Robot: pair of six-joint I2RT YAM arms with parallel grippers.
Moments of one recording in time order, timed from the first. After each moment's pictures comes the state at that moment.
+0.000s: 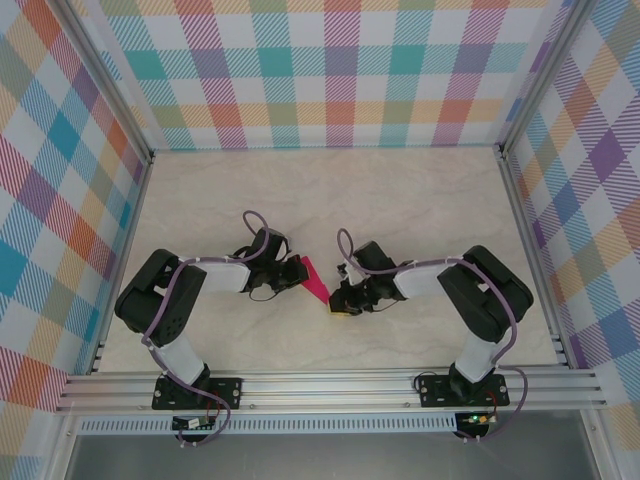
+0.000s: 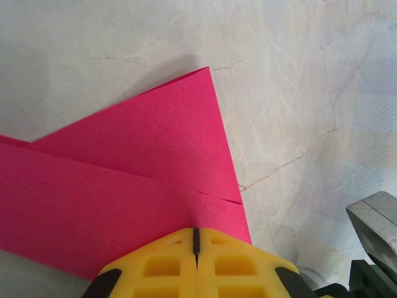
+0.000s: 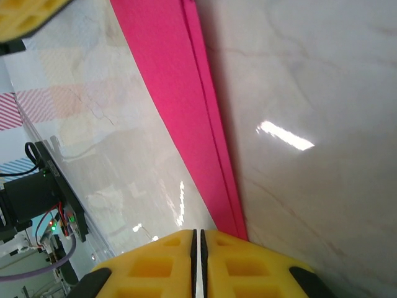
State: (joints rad) left arm -0.50 1.71 0.72 0.07 0.39 -0.81; right arm 0.69 1.74 0.70 -0.04 -0.72 0.69
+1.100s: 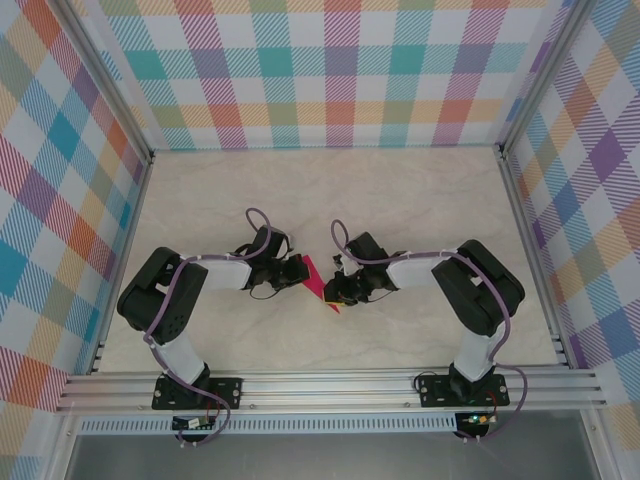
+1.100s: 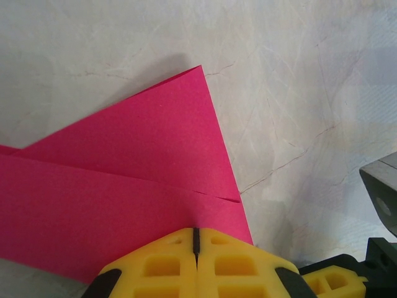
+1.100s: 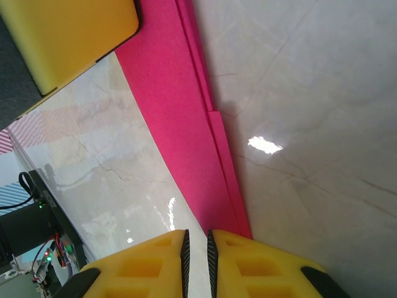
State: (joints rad) left arm -0.50 1.73 0.75 0.05 0.41 -0.76; right arm 0.69 1.80 0.83 -0.09 -0.65 0.70
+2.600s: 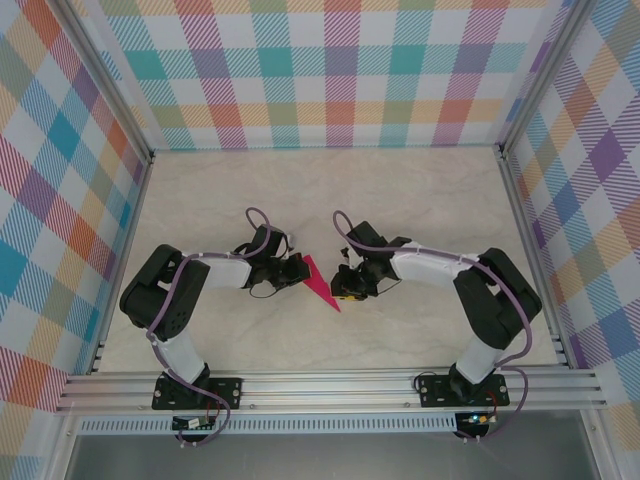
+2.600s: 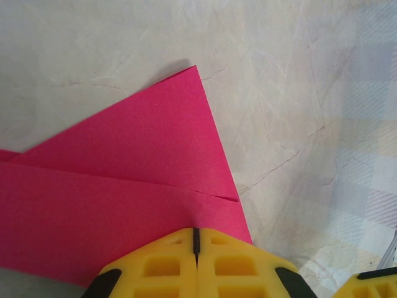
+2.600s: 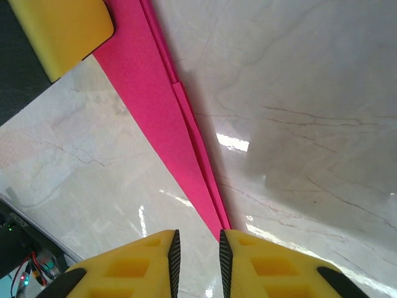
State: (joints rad) left arm -0.49 1.75 0.76 0.08 0.46 -0.76; right arm 0.69 1.68 0.95 -0.47 -0.46 0.71
